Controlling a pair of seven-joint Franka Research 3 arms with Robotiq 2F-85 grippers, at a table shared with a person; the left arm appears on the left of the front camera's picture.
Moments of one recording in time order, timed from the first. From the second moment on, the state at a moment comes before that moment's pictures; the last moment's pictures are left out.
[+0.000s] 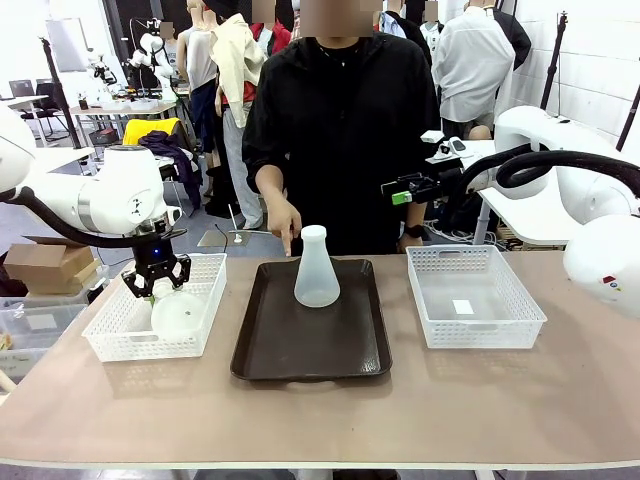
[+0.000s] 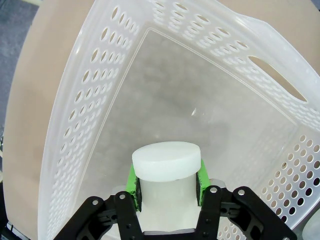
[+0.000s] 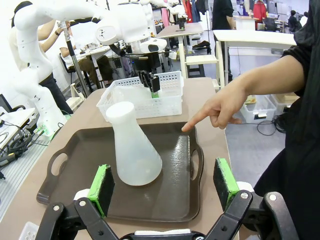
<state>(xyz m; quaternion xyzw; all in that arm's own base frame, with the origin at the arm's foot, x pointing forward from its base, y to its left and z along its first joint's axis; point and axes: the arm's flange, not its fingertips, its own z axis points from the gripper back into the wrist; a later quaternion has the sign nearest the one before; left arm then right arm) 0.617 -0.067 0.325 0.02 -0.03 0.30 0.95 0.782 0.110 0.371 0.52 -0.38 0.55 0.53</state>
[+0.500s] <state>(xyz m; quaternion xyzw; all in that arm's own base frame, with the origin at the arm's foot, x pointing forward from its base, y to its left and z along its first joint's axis) 0.617 -0.067 0.325 0.02 -0.03 0.30 0.95 0.782 0.110 0.371 0.52 -0.38 0.55 0.53</state>
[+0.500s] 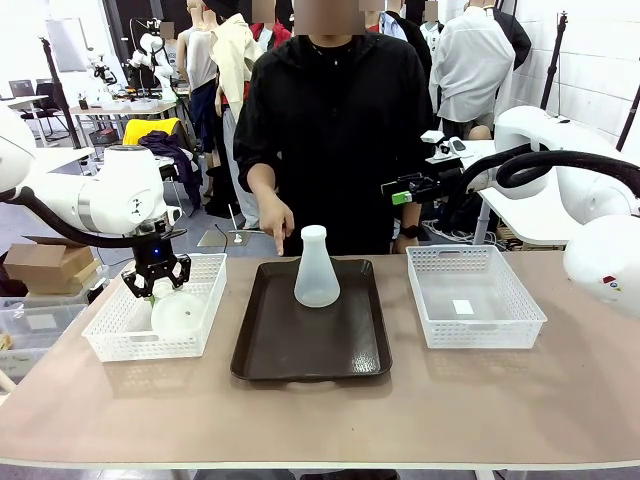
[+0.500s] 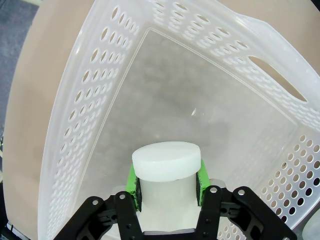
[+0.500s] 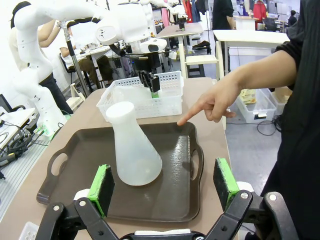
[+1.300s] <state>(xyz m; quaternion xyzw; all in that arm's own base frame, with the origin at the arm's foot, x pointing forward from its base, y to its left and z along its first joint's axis) 0.560 -0.062 0.465 -0.05 -0.22 0.13 0.97 0.782 0.110 0.370 0.52 -0.38 0.55 0.53</state>
